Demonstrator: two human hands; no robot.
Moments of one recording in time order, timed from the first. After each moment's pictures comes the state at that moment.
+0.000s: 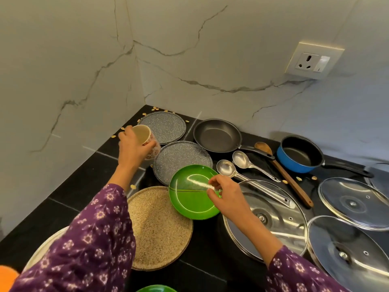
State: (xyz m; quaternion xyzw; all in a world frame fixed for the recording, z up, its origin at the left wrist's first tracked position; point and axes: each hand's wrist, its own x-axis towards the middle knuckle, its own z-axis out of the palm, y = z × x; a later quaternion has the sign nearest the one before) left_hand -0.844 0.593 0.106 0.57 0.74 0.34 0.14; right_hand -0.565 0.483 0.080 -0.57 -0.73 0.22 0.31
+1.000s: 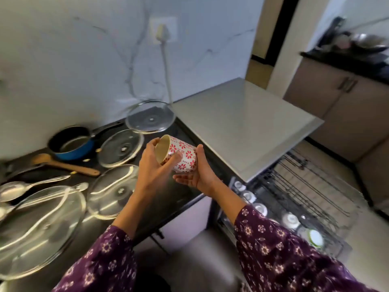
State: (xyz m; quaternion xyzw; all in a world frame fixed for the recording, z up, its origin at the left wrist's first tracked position) left_hand -0.274 0.270 0.147 0.80 0.28 0.28 0.45; right_hand -0.172 0.165 0.115 -0.55 -0.08 0.48 0.68
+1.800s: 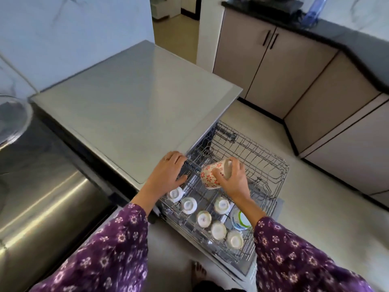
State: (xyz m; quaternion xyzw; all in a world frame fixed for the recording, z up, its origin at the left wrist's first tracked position) left_hand 0.016 0.088 -0.014 0.98 -0.10 0.04 0.13; right_hand 0.068 -0.140 -0.033 -0.93 -0.05 0.07 0.36
